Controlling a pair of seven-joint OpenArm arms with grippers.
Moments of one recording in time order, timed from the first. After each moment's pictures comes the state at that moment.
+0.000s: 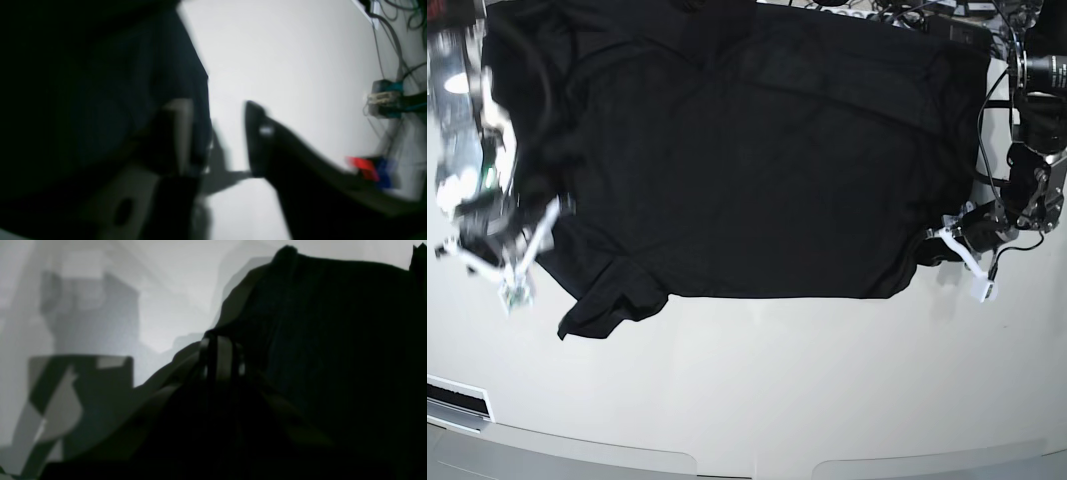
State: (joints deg) left arm -20.9 -27.8 4.0 33.7 -34.7 -41.3 22.9; right arm -1.4 24.8 -4.6 98.1 4.3 -0.1 -54.0
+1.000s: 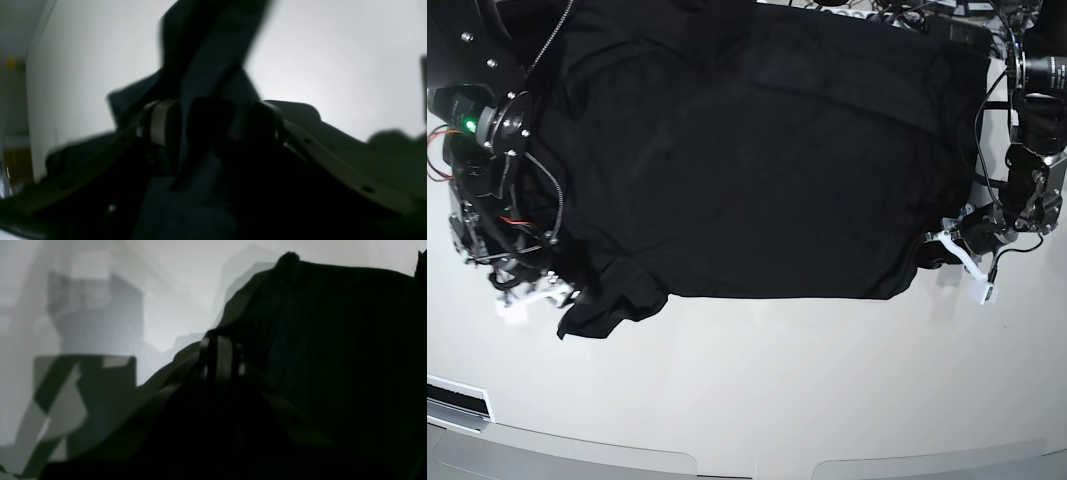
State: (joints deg) left arm -21.1 -27.5 4.0 33.8 -33.7 -39.3 22.2; right arm 29.1 13.5 26.8 24.6 25.1 34.1 -38.1
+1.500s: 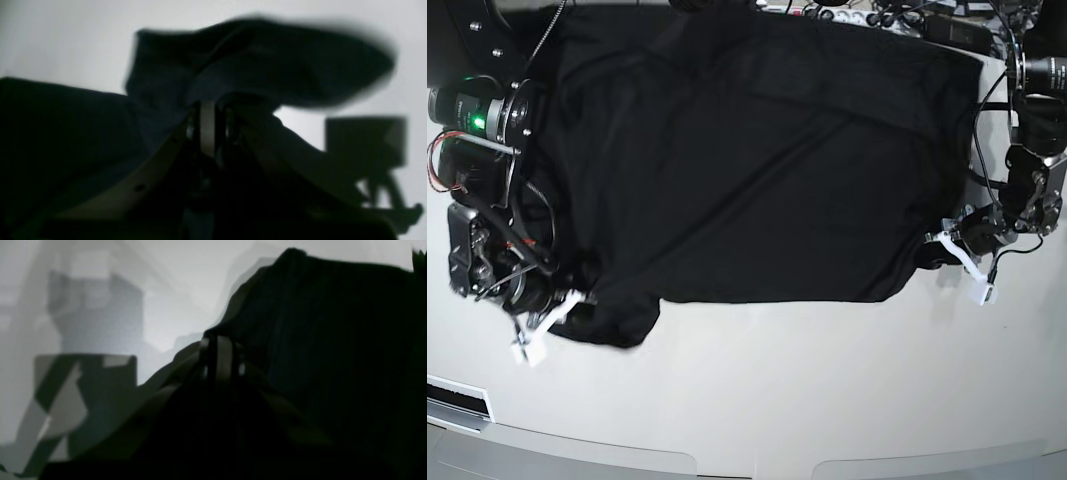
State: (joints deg) left arm -21.4 -27.5 4.0 33.8 -33.5 -39.3 22.4; right arm 28.8 13.6 16.8 38.9 14.9 34.7 -34.1
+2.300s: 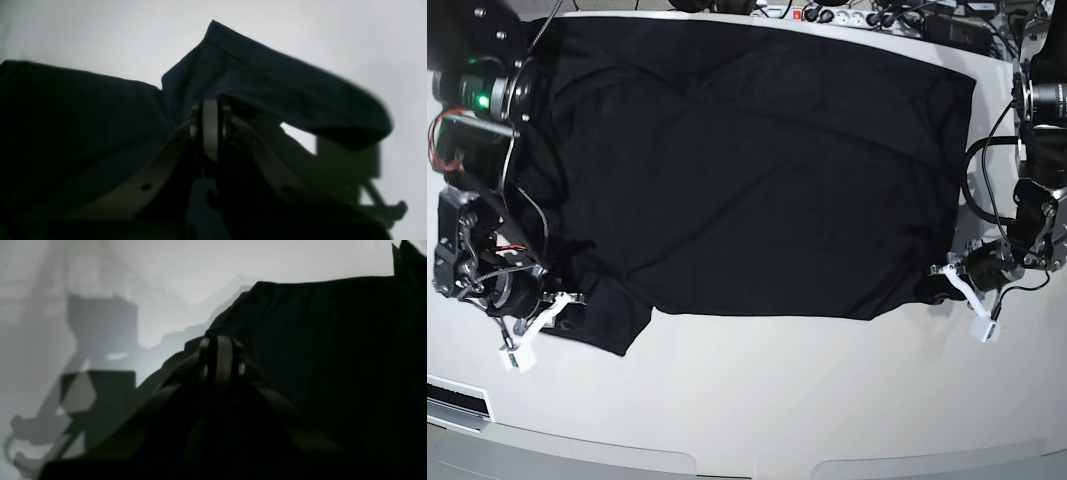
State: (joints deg) left arm -27.8 -27.9 4.1 34.2 -32.4 -43.7 24.7; right arm 22.7 13.6 16.8 55.1 21.3 40.3 -43.5
